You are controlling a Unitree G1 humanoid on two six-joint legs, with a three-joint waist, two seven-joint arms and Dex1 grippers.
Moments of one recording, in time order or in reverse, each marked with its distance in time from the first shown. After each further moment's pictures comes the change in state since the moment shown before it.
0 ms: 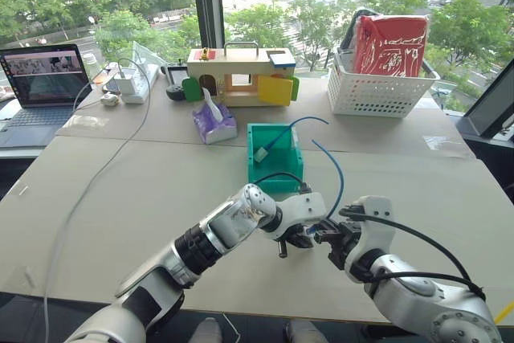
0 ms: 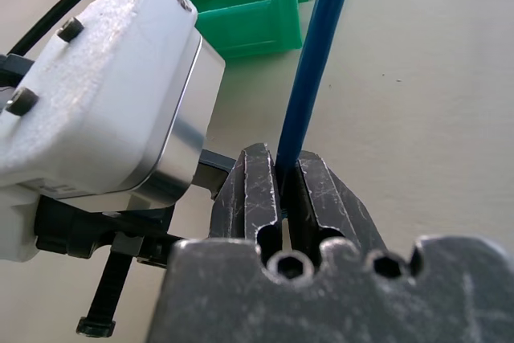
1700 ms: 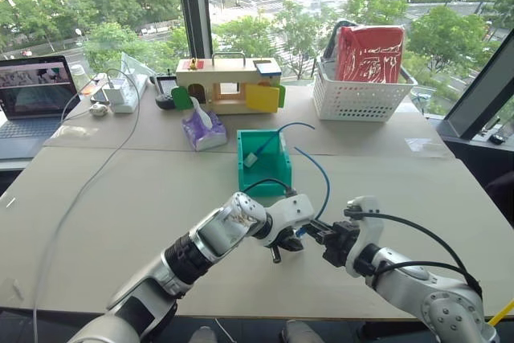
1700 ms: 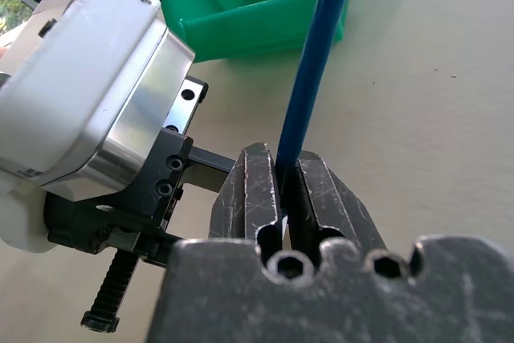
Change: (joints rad) left arm 0.078 0.040 0.043 -0.100 -0.062 0.146 0.103; right arm 0.005 -0.050 0.015 0.237 -0.101 -0.064 0.480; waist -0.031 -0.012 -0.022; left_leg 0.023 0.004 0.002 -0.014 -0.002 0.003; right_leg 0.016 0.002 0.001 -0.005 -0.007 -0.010
